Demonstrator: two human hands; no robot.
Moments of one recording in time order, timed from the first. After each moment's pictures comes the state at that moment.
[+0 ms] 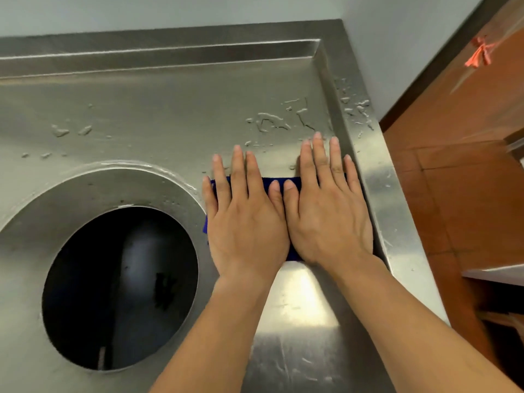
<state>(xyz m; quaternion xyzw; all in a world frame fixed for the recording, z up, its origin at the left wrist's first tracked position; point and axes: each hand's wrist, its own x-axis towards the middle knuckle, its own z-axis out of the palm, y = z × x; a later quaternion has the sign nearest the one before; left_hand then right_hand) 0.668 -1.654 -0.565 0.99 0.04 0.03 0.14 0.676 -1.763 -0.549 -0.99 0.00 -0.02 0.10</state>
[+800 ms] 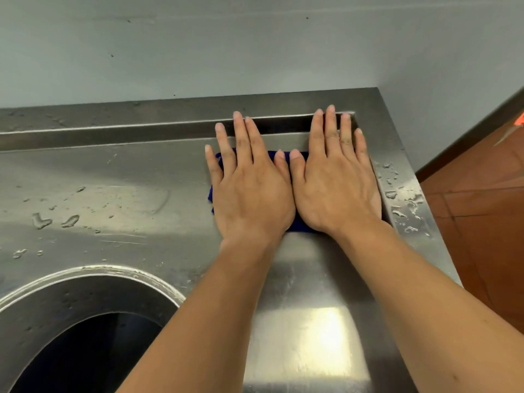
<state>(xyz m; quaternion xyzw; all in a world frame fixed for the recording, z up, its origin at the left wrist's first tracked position) 0.861 -1.650 -0.570 0.99 0.06 0.06 0.15 0.868 -1.758 -0.552 -1.00 0.00 -0.03 0.09</state>
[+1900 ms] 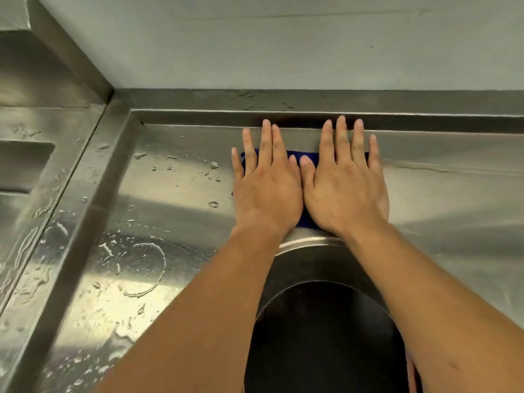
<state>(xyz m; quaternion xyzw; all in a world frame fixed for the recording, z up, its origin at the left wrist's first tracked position) 0.831 -1.366 -0.561 0.99 0.08 -0.02 0.13 0.845 -1.480 -0.551 -0.99 -0.07 0.00 0.07</state>
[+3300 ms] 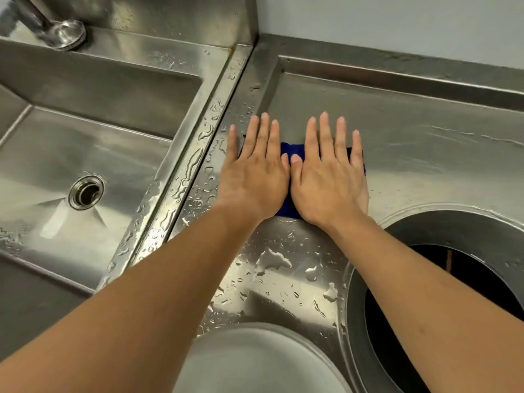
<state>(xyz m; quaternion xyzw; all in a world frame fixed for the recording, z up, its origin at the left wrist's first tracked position) 0.712 -1.155 -0.540 0.99 0.09 -0.10 0.00 0.745 -1.280 -0.551 -0.98 -0.20 0.01 0.07</state>
